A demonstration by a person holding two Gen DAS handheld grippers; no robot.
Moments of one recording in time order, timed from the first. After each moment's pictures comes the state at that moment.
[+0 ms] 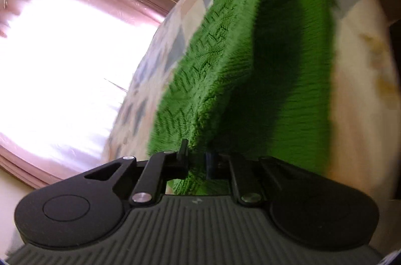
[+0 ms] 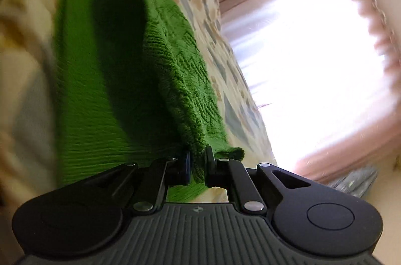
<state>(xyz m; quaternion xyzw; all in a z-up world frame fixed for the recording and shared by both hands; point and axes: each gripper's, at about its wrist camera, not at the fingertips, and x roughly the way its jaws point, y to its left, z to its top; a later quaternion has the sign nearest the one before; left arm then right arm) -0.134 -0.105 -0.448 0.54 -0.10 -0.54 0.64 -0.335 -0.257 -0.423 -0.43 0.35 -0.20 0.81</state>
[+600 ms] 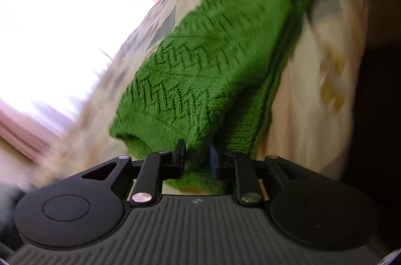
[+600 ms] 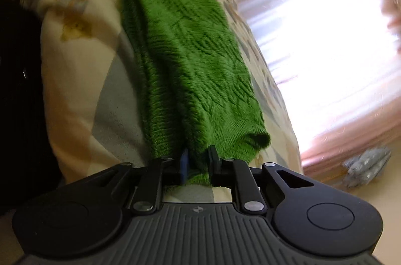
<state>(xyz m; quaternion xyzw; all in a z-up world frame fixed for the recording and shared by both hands) -0.120 -0.093 -0.416 0.44 0.06 -0.59 0.67 -0.345 -0.229 -0.437 -0.38 0.41 -0.20 0.81</state>
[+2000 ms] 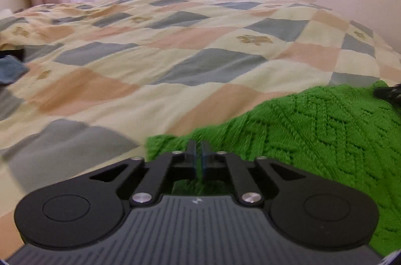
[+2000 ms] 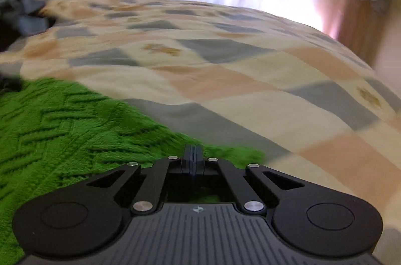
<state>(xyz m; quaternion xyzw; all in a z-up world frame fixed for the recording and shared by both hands) 0.059 -0.225 -0.394 0.20 0.31 -0.49 0.79 -0.236 -0.463 -0.421 0.08 0.33 -0.30 0.89</state>
